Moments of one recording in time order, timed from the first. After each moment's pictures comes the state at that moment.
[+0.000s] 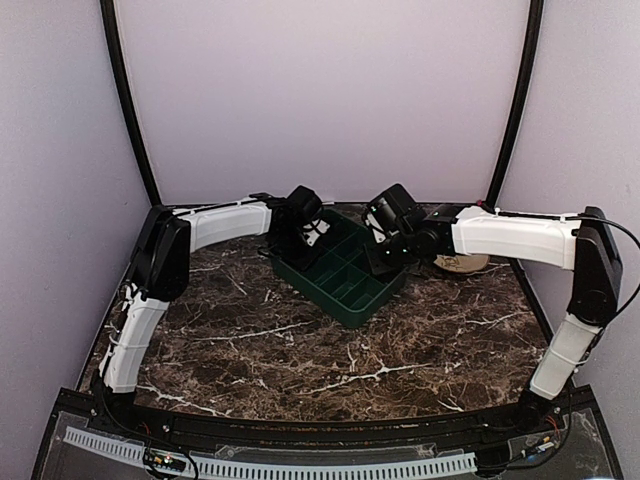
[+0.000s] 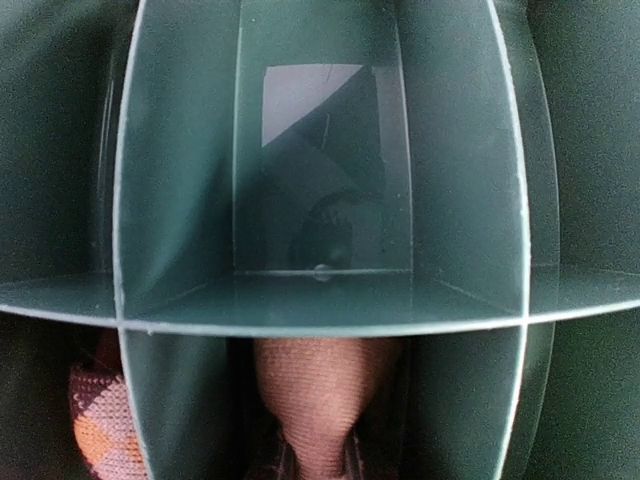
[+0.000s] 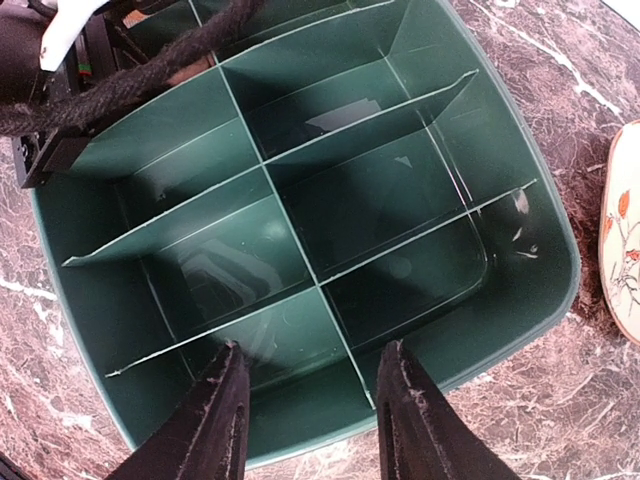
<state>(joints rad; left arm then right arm) -0.68 2.40 2.07 -0.81 0.00 0.07 0.80 1.71 1.32 -0.53 0.24 0.34</state>
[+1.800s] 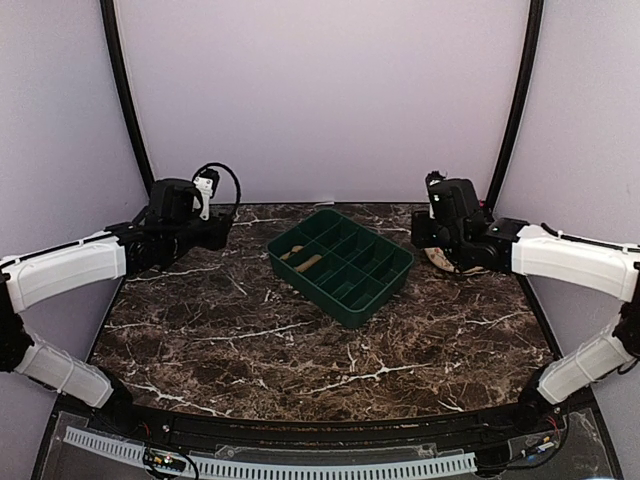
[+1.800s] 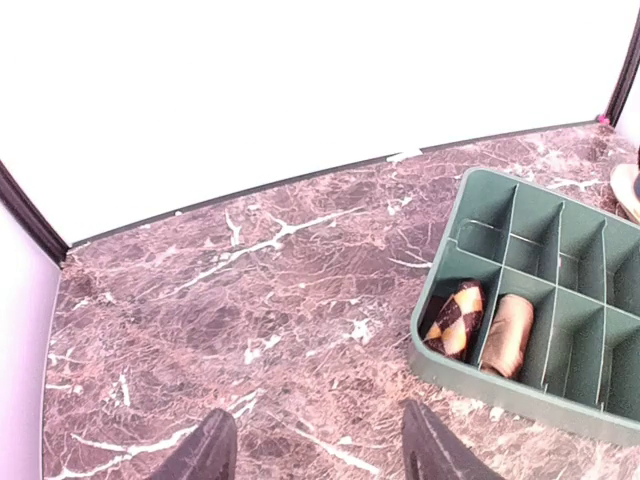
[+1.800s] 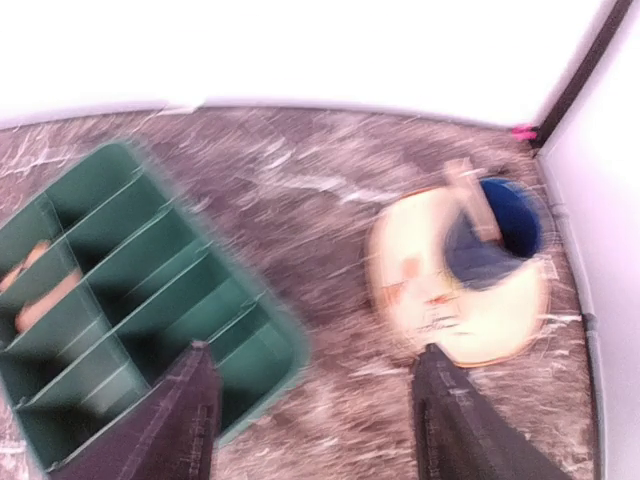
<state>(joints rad) -0.55 1.34 0.99 -0.14 -0.31 -0.08 0.72 1.40 1.05 -0.21 0.59 0.30</state>
